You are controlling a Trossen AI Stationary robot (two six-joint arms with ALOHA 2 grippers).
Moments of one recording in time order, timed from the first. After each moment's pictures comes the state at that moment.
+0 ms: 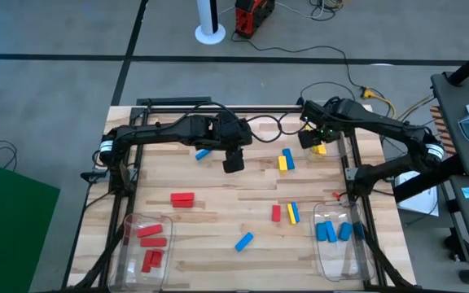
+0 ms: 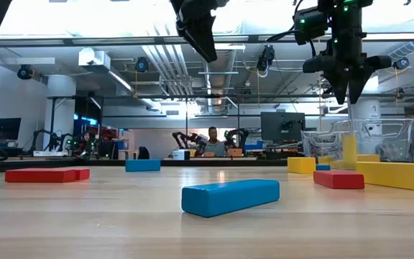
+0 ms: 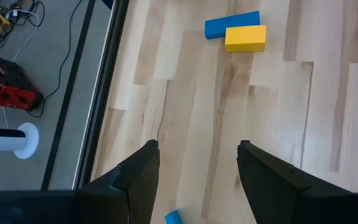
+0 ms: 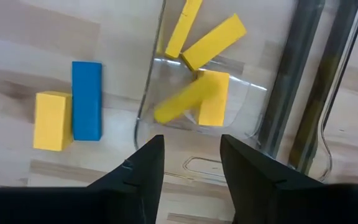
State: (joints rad) left arm 0.08 1.86 1.90 -1.06 -0.35 0.07; right arm -0.55 1.32 1.15 -1.32 0.18 0.76
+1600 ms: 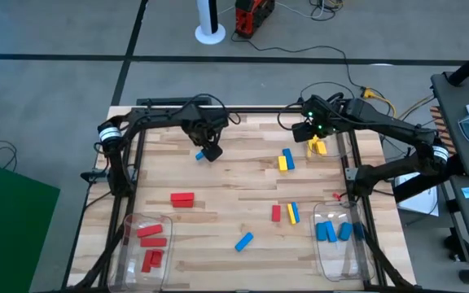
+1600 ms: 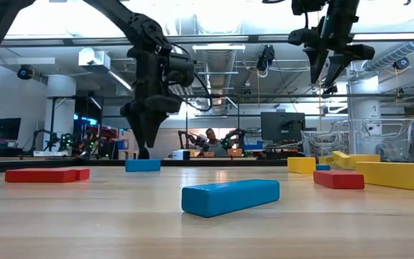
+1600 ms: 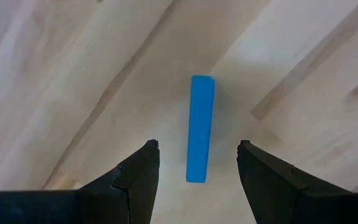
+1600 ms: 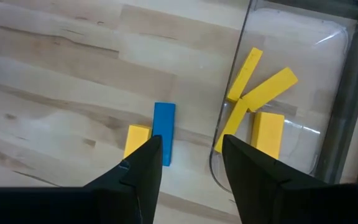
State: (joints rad) left arm 0.45 1.86 1.36 -1.01 -0.07 -0.25; right arm -0.47 1.26 1.24 -1.19 0.18 0.80
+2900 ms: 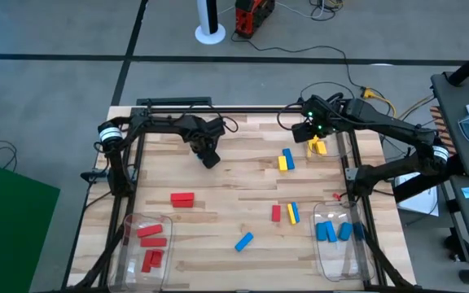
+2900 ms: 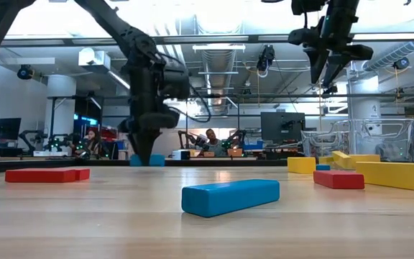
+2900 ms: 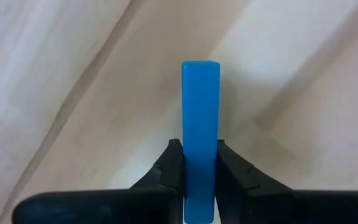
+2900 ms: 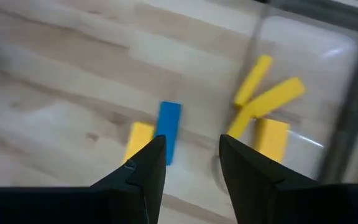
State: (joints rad) left arm 0.44 1.86 1.21 -0.80 -0.04 -0.22; right arm -0.47 1.26 1.24 -1.18 0.18 0.76
